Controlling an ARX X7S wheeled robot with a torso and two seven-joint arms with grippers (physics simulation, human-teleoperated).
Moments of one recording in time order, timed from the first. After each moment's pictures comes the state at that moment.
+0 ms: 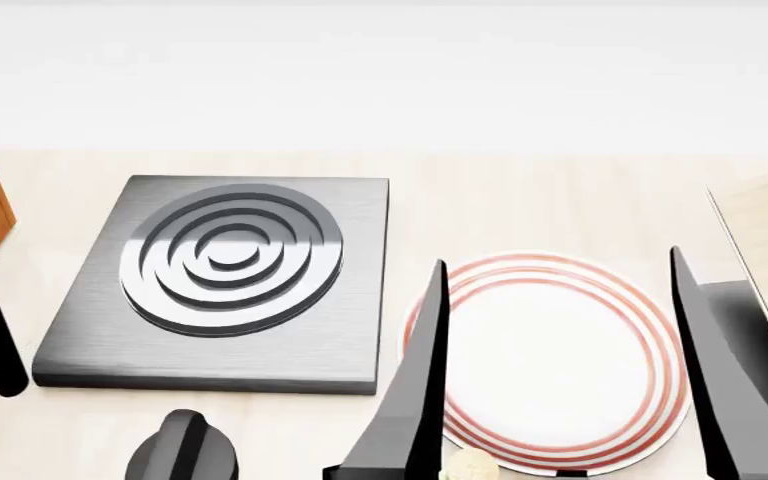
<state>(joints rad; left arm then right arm) -1.14 -0.46 1.48 -1.31 0.00 -0.03 -0.32 0.05 0.02 -0.23 -1.04 -0.37 0.46 0.00</state>
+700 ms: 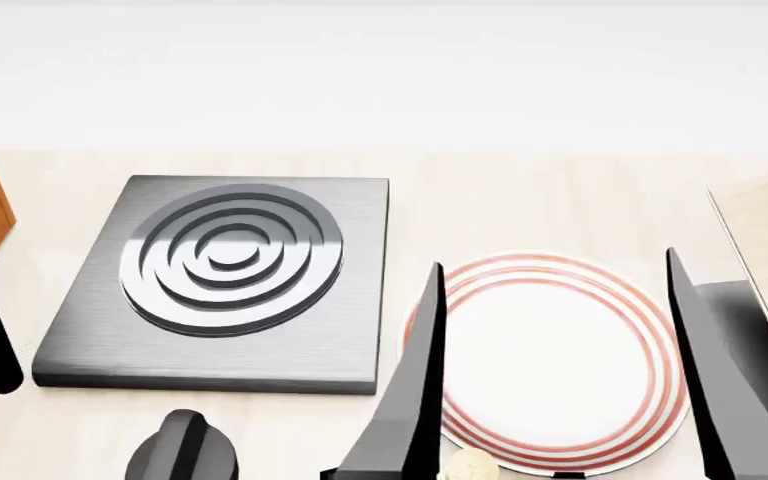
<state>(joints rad) -1.14 -0.46 1.48 -1.31 0.00 -0.06 -0.33 0.05 0.02 -0.23 -1.04 -0.38 0.45 0.00</state>
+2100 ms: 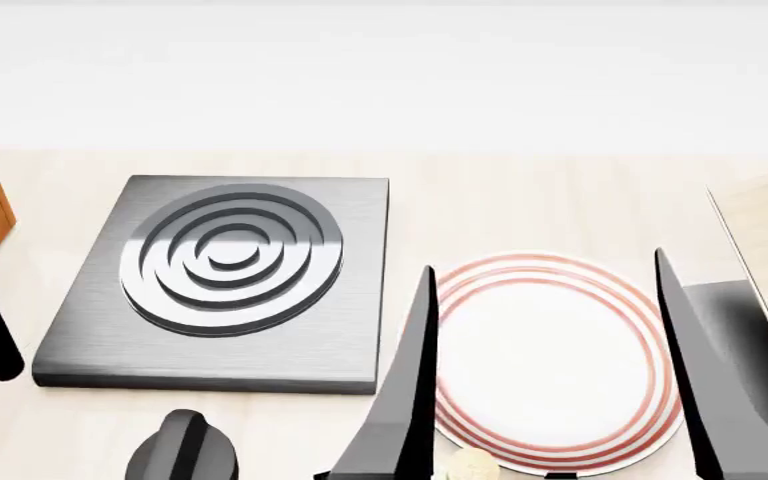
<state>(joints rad) -1.15 -0.47 1.48 -1.31 -0.02 0.00 -0.38 0.05 0.04 -0.25 -1.04 -0.37 0.46 0.01</state>
